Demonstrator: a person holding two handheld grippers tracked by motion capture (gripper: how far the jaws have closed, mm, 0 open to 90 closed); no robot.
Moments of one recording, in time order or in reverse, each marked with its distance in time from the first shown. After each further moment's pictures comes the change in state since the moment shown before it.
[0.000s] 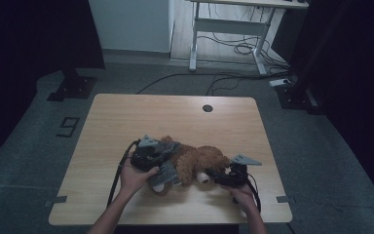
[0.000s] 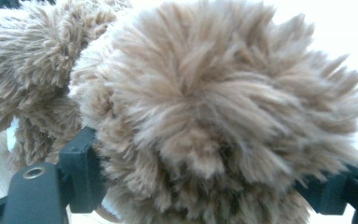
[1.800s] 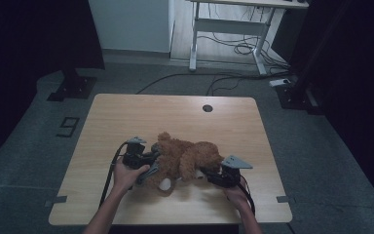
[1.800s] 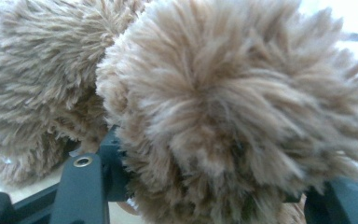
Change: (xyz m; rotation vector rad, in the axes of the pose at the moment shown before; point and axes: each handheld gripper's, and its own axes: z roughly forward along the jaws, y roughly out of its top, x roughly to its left) left arm 0.043 -0.009 0.020 0.034 -0.086 -0.134; right arm 0.022 0.003 0.016 -0.081 -0.061 -0.180
